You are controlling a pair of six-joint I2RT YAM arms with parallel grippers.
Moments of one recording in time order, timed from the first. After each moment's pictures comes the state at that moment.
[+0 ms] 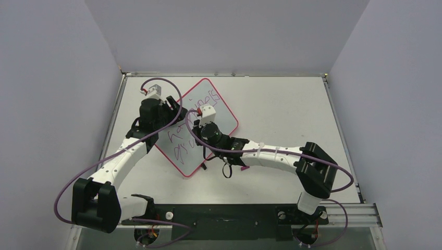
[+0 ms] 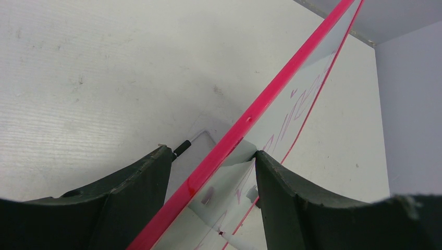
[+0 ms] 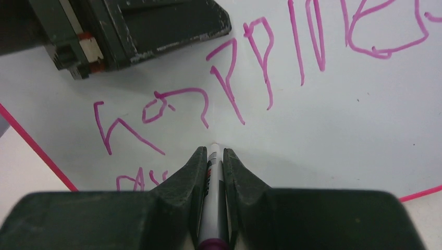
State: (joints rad) left arm -0.25 1.24 0.83 -0.02 0.06 -0.65; right arm 1.09 1.70 1.15 0.18 0.43 0.37
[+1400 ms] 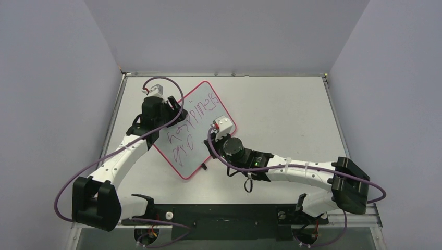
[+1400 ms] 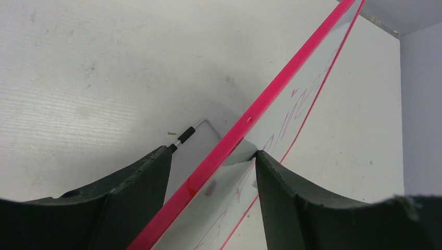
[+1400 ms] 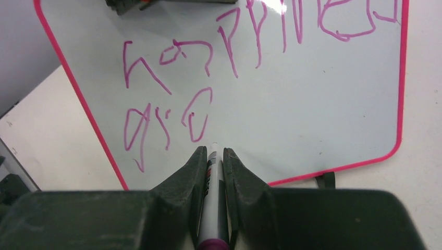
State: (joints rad) left arm -0.27 1.25 0.88 -0.13 0.02 -0.64; right arm 1.13 1.40 0.89 0.24 0.39 0.30
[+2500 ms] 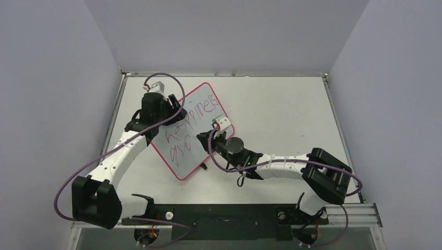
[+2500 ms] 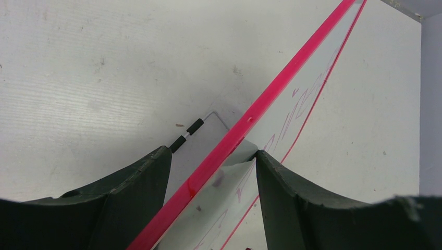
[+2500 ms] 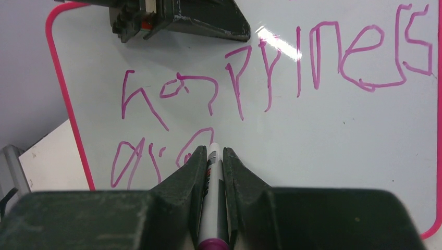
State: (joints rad) left arm -0.27 1.27 0.98 -0.28 0.02 -0.59; right arm 1.06 1.56 0.76 0.76 0.26 0.25
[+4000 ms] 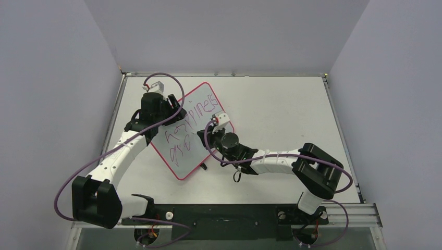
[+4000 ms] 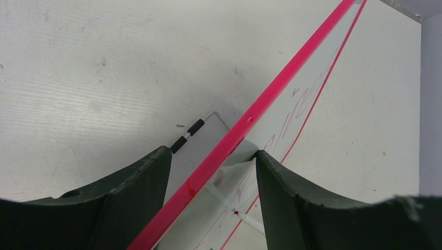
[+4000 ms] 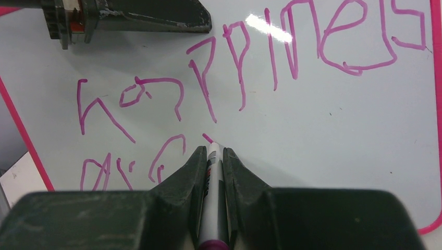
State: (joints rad) left arm -0.26 1.27 0.98 -0.28 0.02 -0.59; right arm 1.01 1.67 0.83 0.73 0.28 0.33
